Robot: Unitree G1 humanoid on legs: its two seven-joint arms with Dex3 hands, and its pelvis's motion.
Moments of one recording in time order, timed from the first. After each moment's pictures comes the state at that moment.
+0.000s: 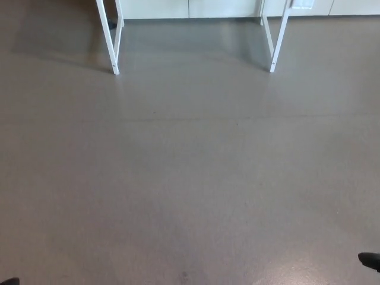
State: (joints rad) left_arm 0.27 0.33 0.31 0.59 -0.12 -0.06 -0.27; right_arm 0.20 -0.36 -0.13 0.49 -0.04 -0.08 0.18
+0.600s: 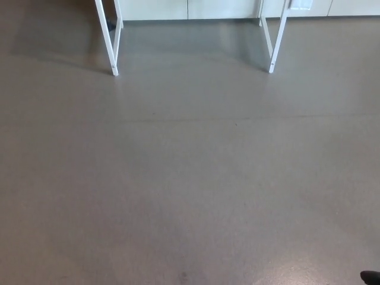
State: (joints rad) left_arm 0.33 0.33 0.30 0.58 -0.14 -0.06 -0.31; right_arm 0.28 -0.37 -0.14 0.49 -0.01 -0.12 0.20
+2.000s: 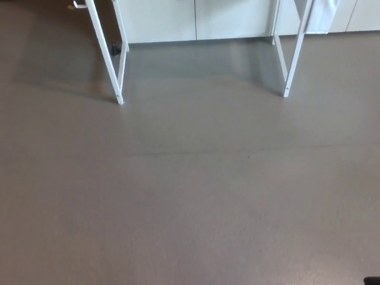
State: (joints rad) left_arm 0.31 0.33 0.27 0.58 -0.14 -0.08 -0.32; right_arm 0.31 -0.40 -0.12 0.47 -0.03 -0.16 0.19
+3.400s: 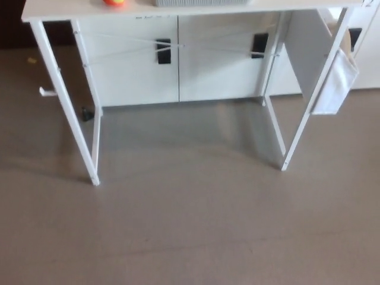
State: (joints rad) left_arm 0.46 0.36 0.23 0.61 -0.13 -0.14 -0.32; right_arm 0.44 -0.41 -0.09 0.65 -0.06 -0.32 0.17
